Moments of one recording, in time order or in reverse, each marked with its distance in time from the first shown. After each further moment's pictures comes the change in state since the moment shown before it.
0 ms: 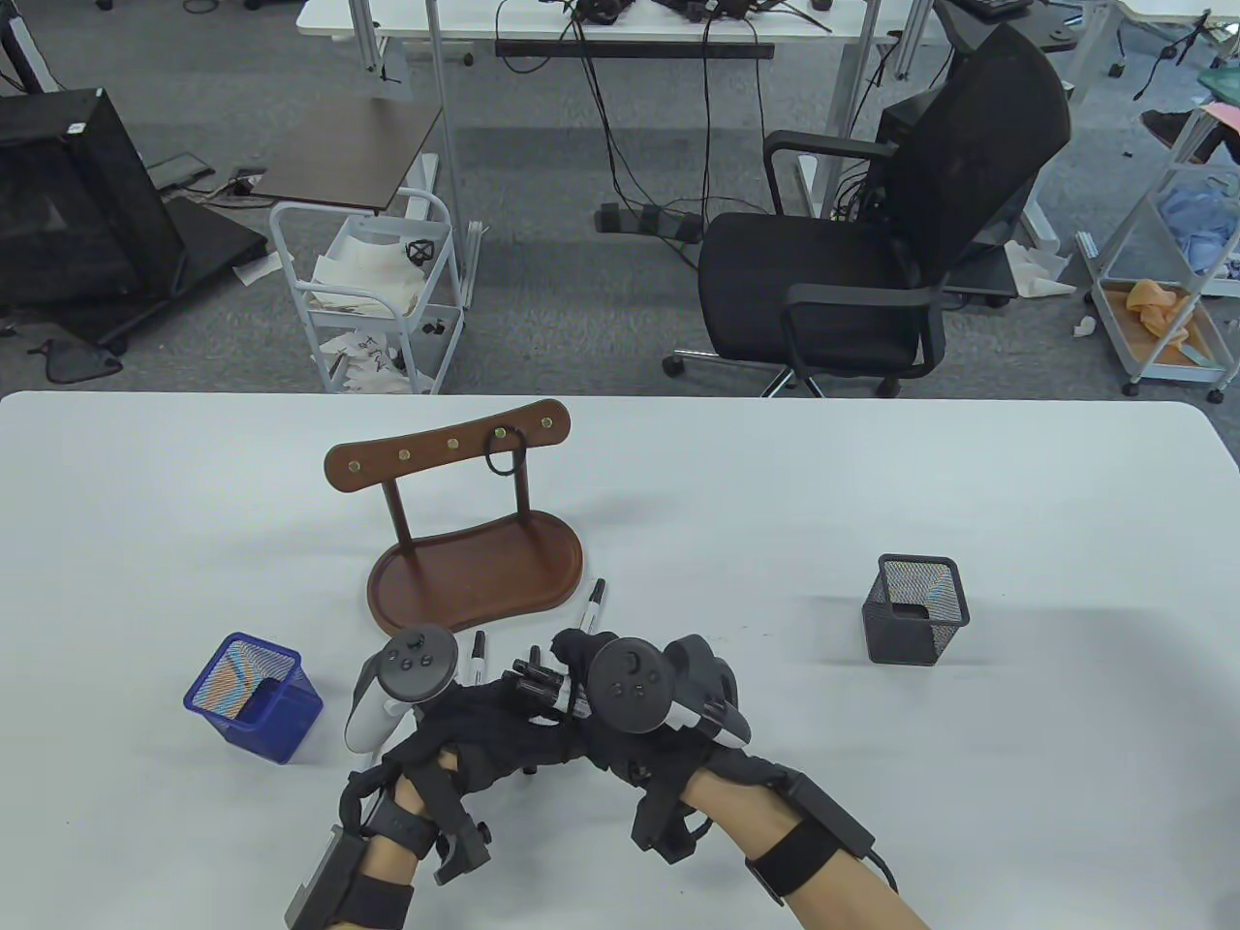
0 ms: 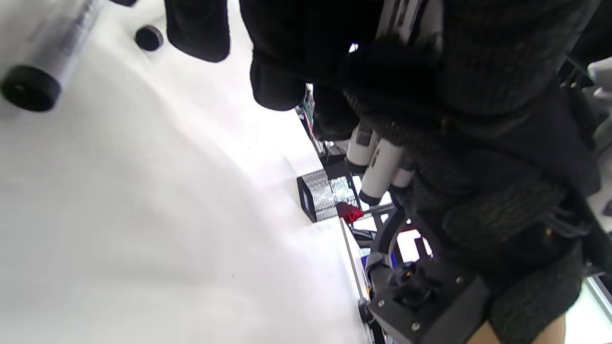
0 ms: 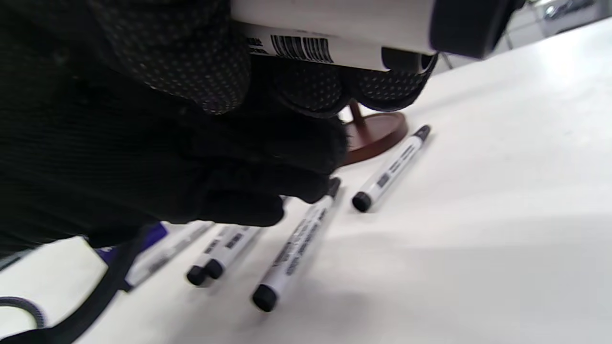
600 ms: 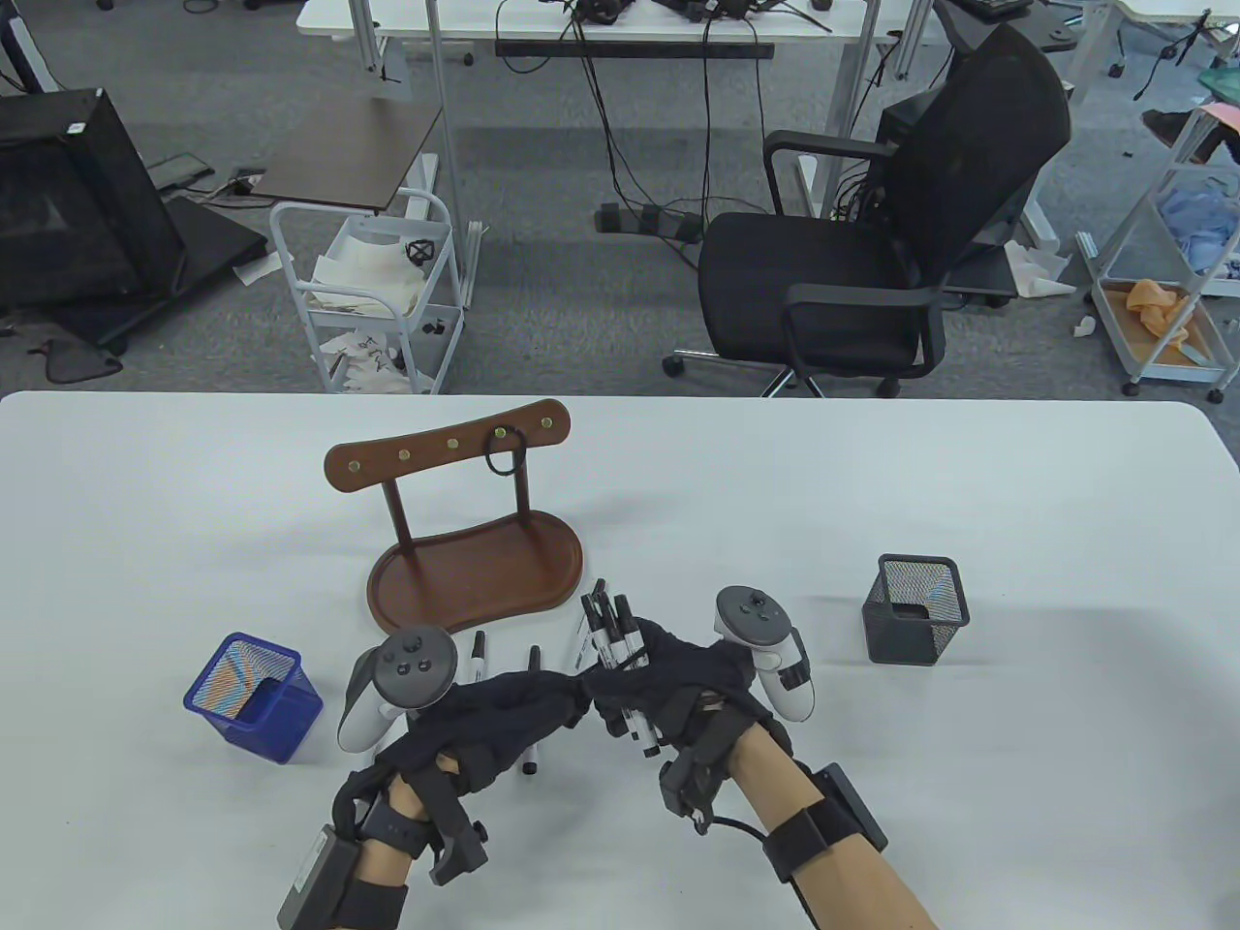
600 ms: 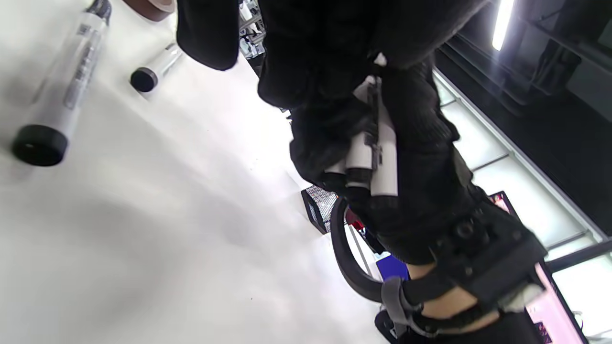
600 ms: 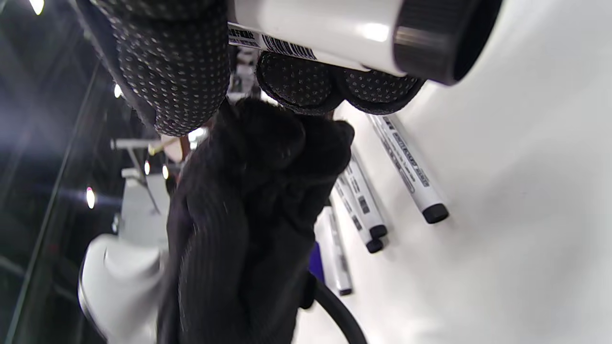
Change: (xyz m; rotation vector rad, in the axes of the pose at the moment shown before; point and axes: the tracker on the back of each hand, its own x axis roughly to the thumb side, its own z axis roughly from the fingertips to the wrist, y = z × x) left_hand 0.015 0.001 0.006 0.053 -0.029 -0.154; right_hand -0.101 0.024 -0.014 0.218 0.250 -1.121
